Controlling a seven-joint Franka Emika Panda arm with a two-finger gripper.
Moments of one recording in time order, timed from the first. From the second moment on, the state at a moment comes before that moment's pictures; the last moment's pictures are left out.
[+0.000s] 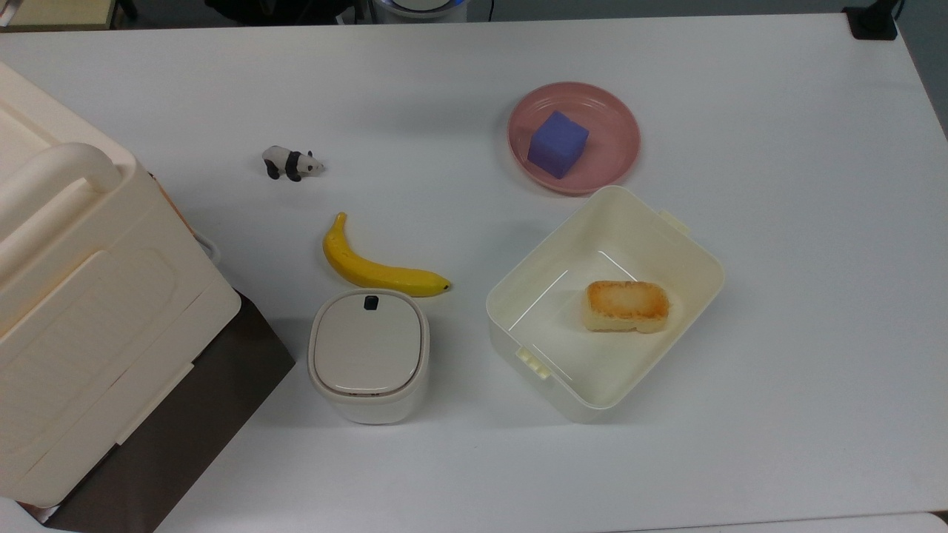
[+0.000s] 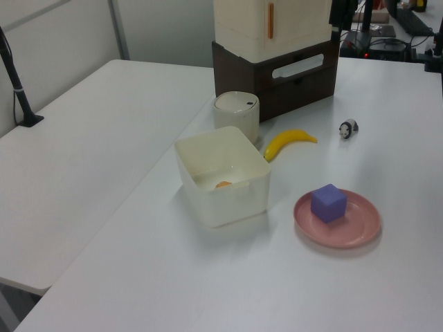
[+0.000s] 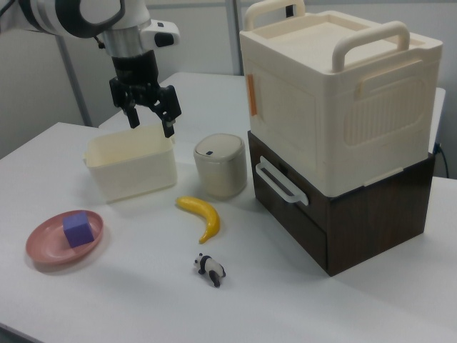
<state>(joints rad) -0.02 -0.03 -0.11 -1.60 0.02 1.61 -0.06</state>
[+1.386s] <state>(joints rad) -0.03 -0.03 -0.11 -1.63 -0.25 1.45 -0.91</state>
